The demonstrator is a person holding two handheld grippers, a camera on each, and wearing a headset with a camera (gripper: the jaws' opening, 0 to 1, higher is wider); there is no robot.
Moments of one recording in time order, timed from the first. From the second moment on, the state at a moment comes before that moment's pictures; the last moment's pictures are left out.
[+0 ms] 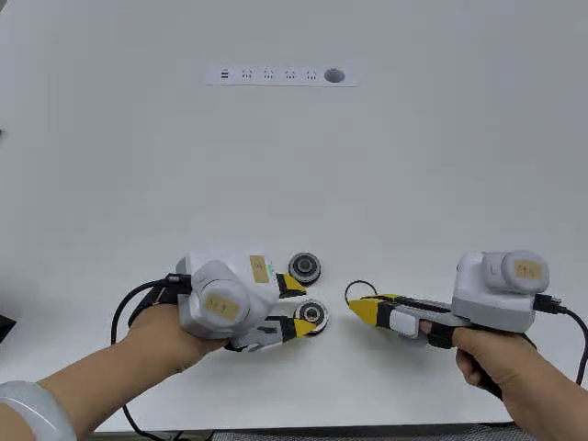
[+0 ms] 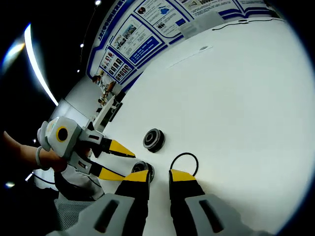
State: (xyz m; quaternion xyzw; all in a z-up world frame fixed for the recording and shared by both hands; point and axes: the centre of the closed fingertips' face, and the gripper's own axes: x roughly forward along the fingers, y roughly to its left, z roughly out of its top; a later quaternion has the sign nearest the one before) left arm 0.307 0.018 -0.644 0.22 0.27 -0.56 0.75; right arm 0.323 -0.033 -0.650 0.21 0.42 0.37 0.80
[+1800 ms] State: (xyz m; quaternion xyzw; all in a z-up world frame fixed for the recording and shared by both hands) left arm 0.305 0.013 -0.654 0.25 0.29 -0.57 0.73; right arm 0.309 -0.002 -0.663 0.25 0.47 0.40 0.75
